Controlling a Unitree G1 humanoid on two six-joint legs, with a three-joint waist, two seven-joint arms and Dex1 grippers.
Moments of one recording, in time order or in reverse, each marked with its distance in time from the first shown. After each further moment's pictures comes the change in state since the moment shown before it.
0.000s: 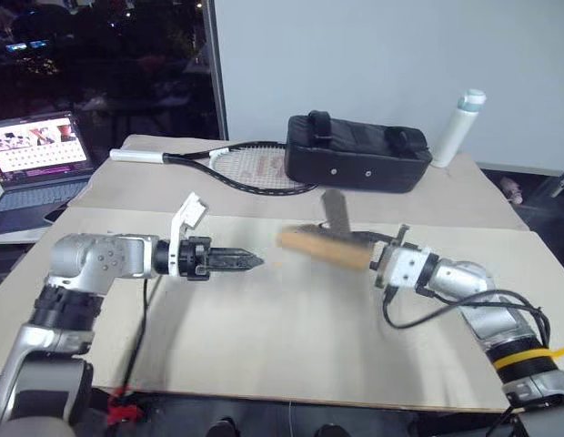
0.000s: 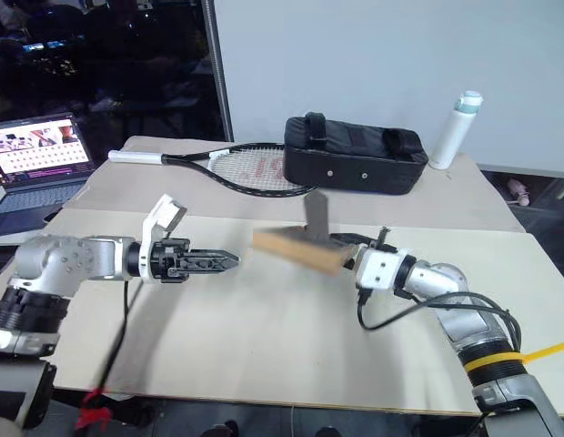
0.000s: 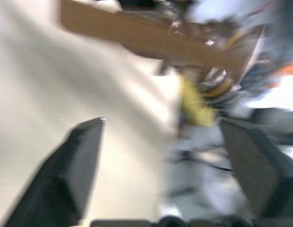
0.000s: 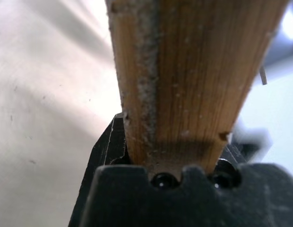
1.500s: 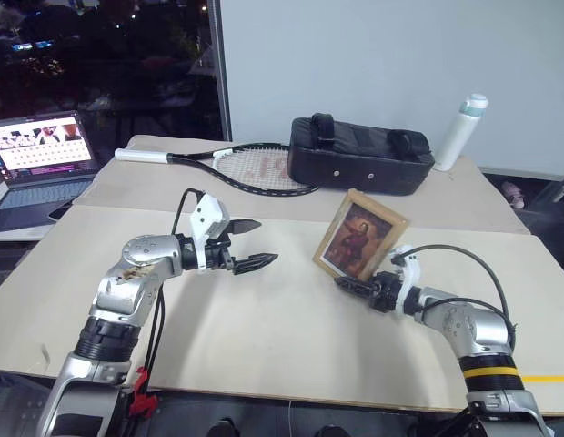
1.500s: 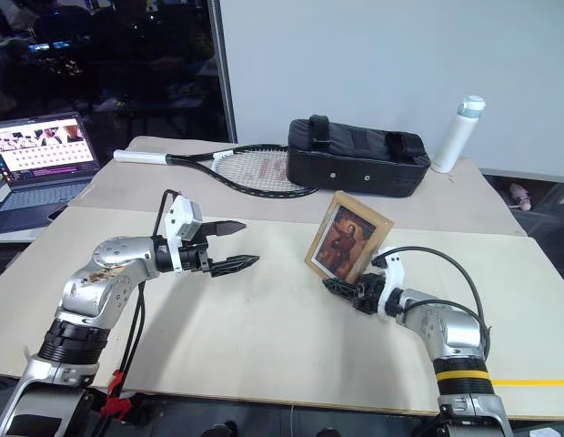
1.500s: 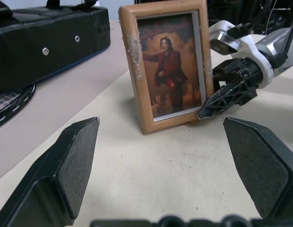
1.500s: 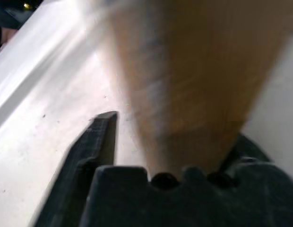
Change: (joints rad) left arm 0.098 -0.178 0.029 -0.109 0.467 -0.586 0.041; right arm 0.066 0.232 -0.262 -0.040 0.475 1.157 0.033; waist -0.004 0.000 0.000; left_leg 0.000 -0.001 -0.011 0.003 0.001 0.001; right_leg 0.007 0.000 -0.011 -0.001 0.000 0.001
